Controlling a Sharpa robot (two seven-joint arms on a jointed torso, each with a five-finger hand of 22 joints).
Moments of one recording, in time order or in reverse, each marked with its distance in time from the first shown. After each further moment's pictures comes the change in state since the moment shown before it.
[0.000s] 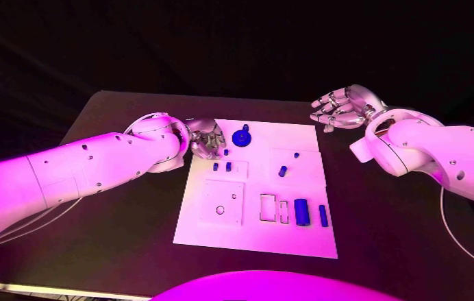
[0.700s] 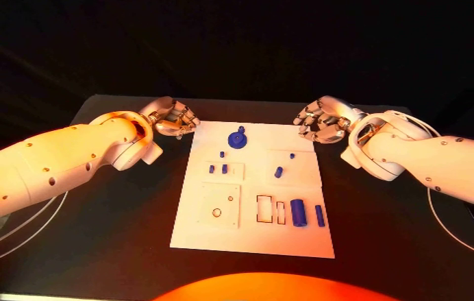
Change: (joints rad) left arm 0.005 -0.147 0.031 -0.001 0.602 -0.208 0.231; left_hand 0.048 0.071 0.120 -0.072 0.004 0.097 0.066 0.157 0.071 -0.082 0.045 0.106 0.112 -0.155 0.032 -0.133 -0.296 0.000 -0.119 0.025 -0.060 -0.107; right arm -0.020 0.033 -0.002 0.011 -0.443 0.110 -0.056; right_hand 0.011 -0.007 0.123 -0.123 -0.091 0.075 -0.032 0.016 -0.001 0.079 -0.030 -0.025 -0.065 0.070 -0.018 0.709 0.502 -0.046 0.146 -0.021 0.630 0.474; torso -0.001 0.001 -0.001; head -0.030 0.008
